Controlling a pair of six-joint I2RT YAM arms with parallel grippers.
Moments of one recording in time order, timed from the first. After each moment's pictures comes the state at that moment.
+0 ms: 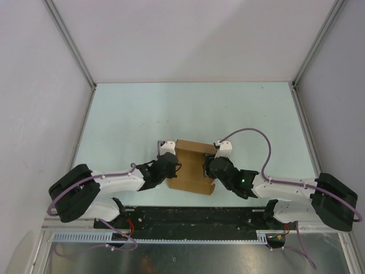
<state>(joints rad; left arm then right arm) -0.91 1.33 0.48 0.05 -0.38 -0.62 1.08 1.22 0.53 0.05 0.57 0.68</state>
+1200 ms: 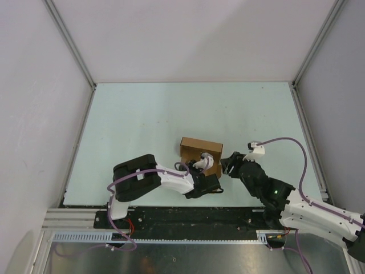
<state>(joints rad) -1.28 1.96 1.01 -0.42 -1.08 -0.57 1.00 0.64 0.38 -0.16 0.61 0.79</state>
